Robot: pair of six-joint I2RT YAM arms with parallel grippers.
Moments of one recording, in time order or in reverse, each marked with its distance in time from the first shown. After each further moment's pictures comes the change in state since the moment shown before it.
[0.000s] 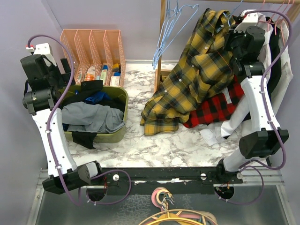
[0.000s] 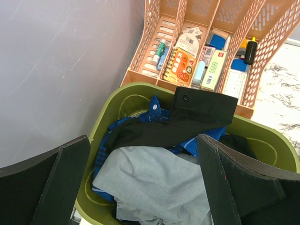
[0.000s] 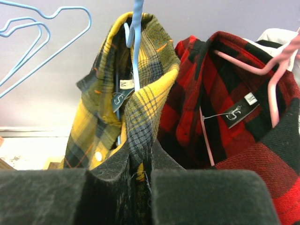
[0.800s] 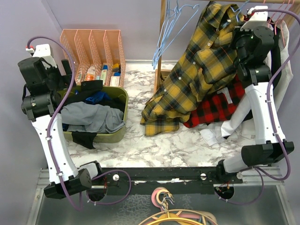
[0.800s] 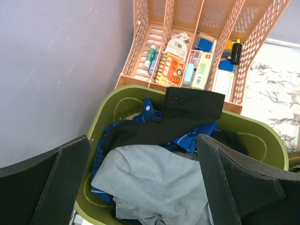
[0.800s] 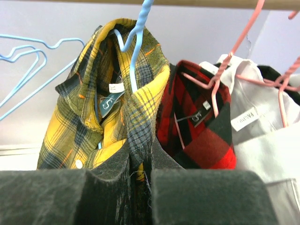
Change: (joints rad) left arm 0.000 -0.047 -0.014 -0.008 0.076 0.029; right arm 0.053 -0.124 -0.021 -0.007 0.157 -0.064
